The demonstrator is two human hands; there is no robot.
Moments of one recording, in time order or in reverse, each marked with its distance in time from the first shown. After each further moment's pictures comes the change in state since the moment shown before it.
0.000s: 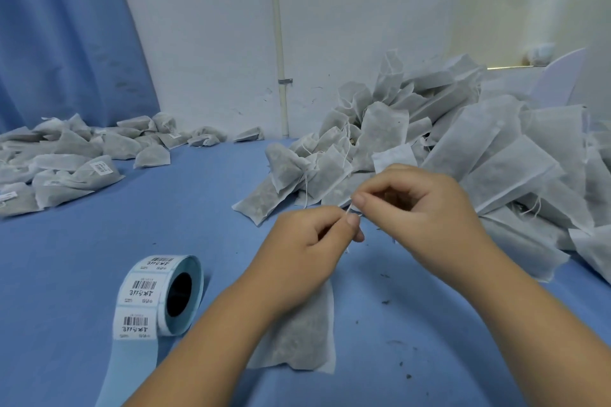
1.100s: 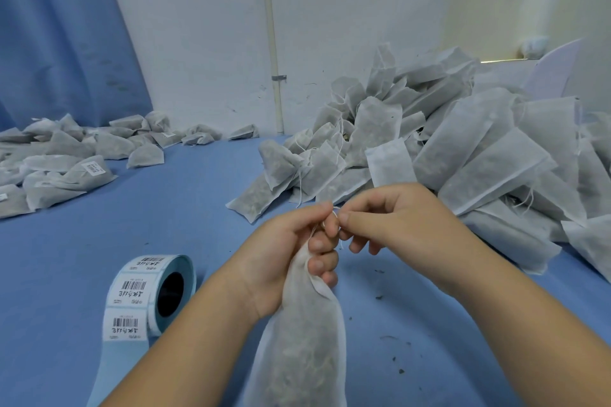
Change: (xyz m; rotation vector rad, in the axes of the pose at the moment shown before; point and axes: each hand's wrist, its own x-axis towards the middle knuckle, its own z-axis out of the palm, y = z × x) left_hand 0.007 0.000 -0.005 -1.072 -0.311 -0.616; right_hand -0.004 -0.007 0.001 0.151 -0.264 0.367
